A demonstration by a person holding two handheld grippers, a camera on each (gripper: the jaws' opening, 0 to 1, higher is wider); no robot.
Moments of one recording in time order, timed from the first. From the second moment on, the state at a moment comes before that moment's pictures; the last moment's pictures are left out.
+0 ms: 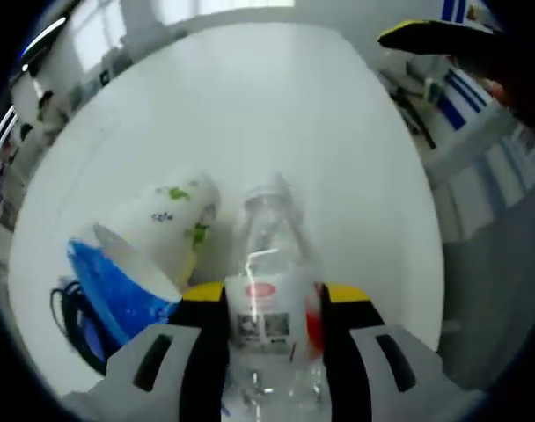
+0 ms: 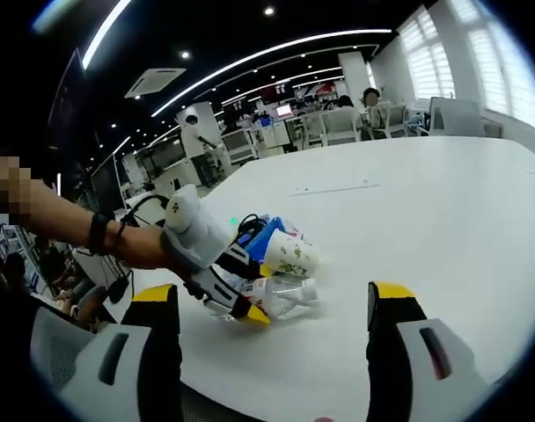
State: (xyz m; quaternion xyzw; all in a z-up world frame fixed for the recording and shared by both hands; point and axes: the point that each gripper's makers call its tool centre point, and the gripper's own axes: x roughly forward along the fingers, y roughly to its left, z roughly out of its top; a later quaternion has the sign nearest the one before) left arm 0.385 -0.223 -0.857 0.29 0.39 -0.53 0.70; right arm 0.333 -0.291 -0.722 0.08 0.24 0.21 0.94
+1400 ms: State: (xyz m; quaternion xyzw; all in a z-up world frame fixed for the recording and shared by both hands) left arm 0.422 -0.074 -0.749 0.06 0.30 -0.34 0.89; right arm 0.330 -0.278 -0.724 0.07 0.25 0.23 0.94
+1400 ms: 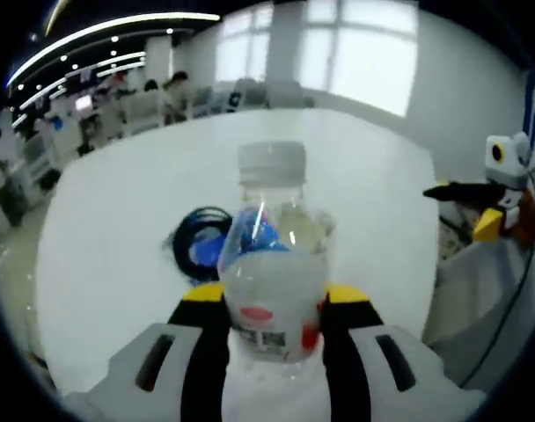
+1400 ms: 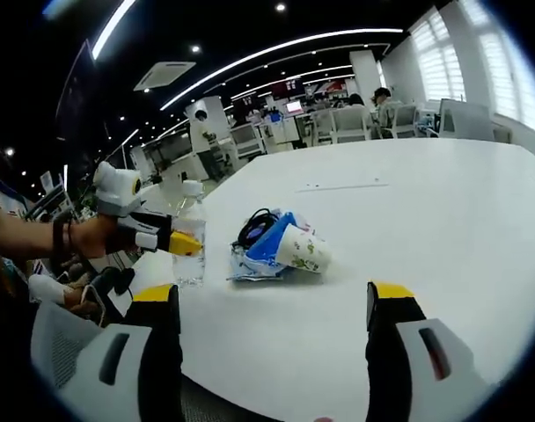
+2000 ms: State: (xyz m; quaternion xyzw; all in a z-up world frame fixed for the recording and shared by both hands) left arm 0.500 0.041 -0.712 -0.01 0.23 -0.19 0.95; right arm 0.329 -0.277 -0.736 0.05 0.27 0.23 0.93
